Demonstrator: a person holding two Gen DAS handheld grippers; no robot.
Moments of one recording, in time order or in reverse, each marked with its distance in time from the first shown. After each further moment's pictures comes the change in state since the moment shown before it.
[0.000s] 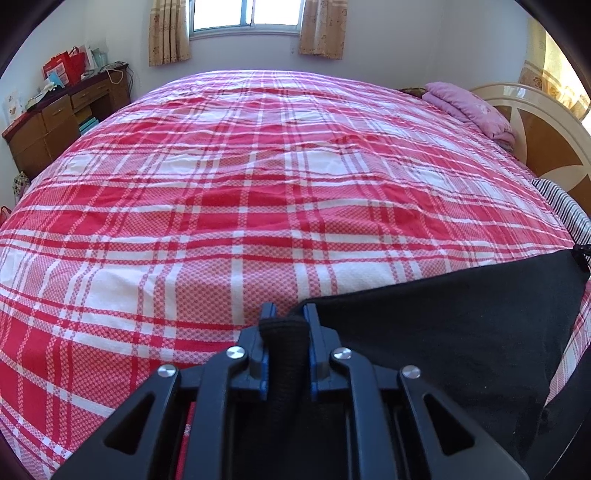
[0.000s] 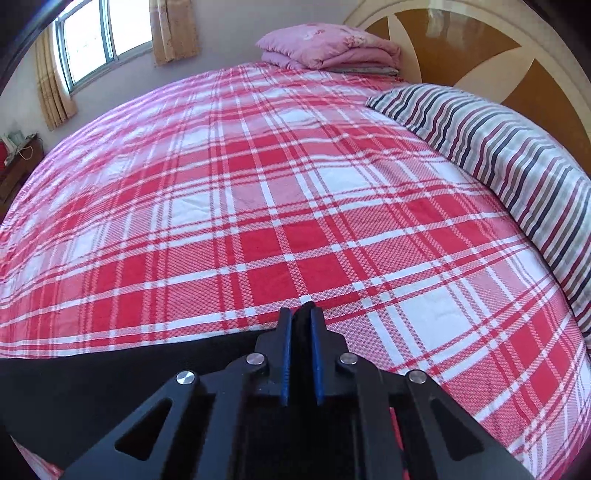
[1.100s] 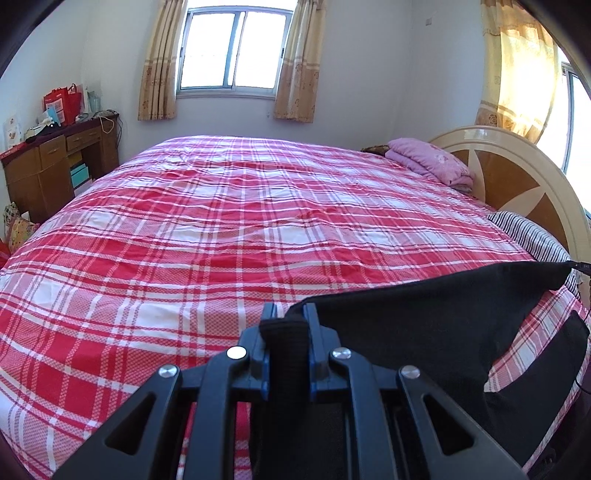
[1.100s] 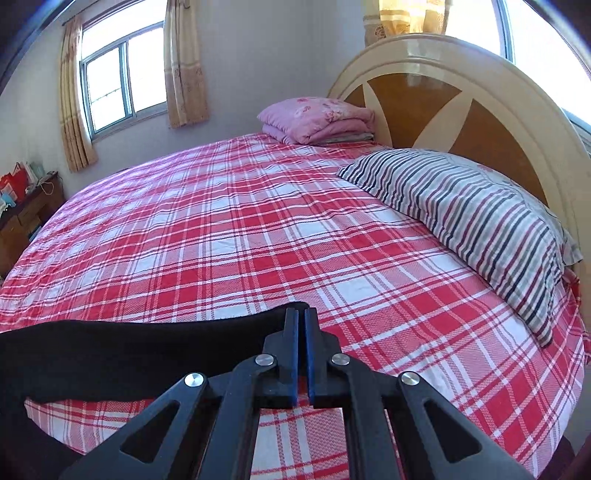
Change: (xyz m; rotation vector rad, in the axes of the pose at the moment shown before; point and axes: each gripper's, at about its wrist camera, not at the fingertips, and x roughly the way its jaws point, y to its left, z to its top) left arm -0.091 0.010 -0.015 0.028 -0.251 -0.114; right arm -0.149 -0.034 -0.077 0.042 -0.257 0.011
